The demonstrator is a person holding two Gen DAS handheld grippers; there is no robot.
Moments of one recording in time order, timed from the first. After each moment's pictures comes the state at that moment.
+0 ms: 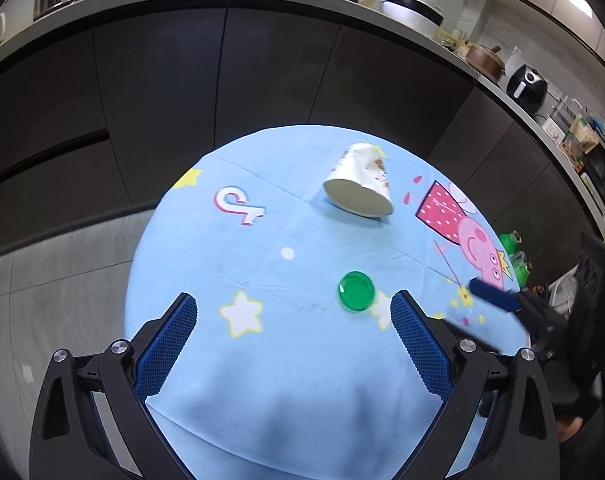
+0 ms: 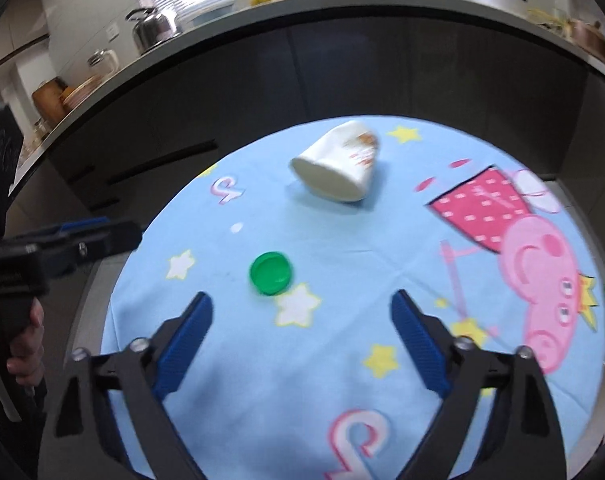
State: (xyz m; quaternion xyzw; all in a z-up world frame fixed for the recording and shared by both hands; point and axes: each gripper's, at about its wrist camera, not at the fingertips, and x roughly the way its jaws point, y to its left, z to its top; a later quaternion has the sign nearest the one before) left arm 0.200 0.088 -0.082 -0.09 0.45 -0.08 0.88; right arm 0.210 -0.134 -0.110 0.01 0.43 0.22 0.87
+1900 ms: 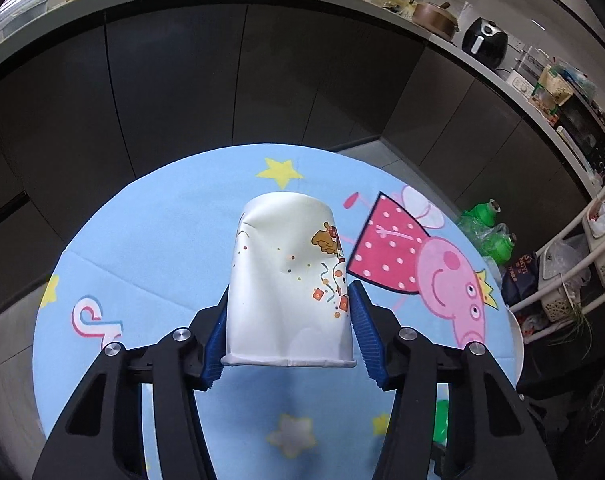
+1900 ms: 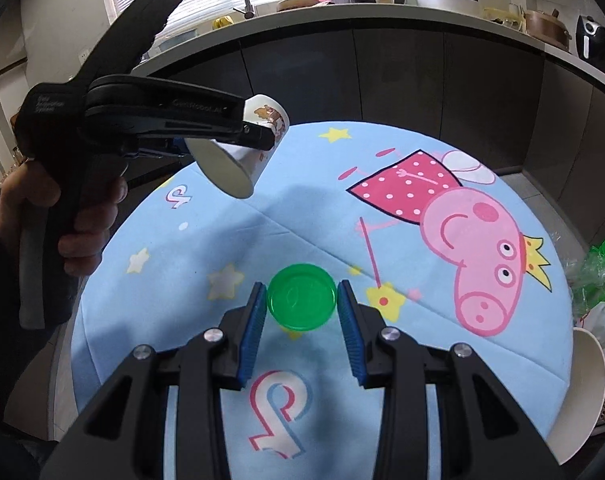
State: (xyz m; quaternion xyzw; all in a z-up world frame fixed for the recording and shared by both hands) left arm 0.312 -0.052 -0.086 -0.02 0.46 -0.18 0.87; right arm 0.180 -0.203 -0.109 0.03 0.39 0.15 0.91
